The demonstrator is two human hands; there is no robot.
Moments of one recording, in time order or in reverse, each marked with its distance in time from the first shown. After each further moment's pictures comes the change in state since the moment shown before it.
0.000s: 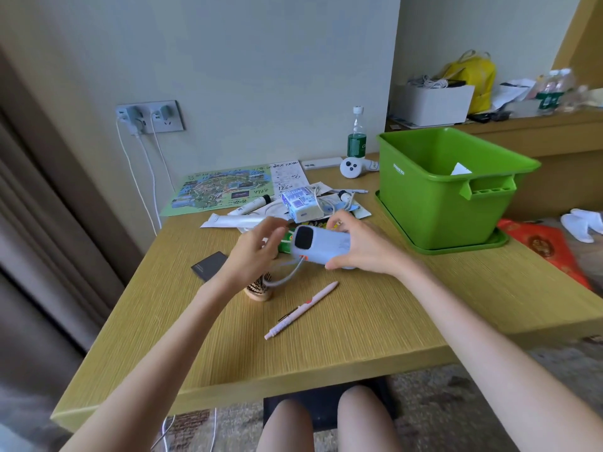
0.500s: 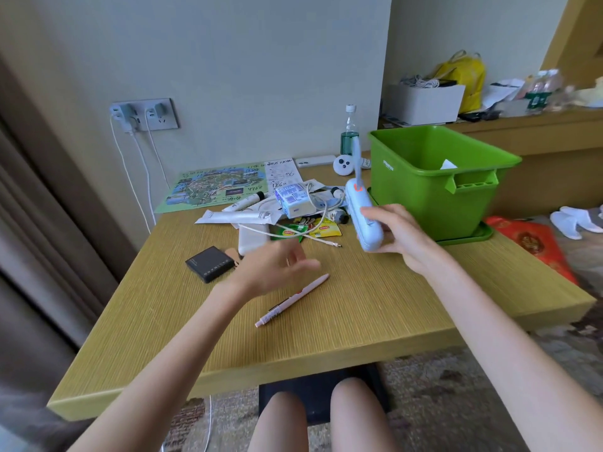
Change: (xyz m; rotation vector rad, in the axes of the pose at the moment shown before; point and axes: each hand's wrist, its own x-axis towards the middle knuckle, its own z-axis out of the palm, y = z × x) left_hand -0.014 0.021 0.025 0.323 -0.262 0.014; right_hand -0.029 0.020 -0.034 0.904 0.217 0.443
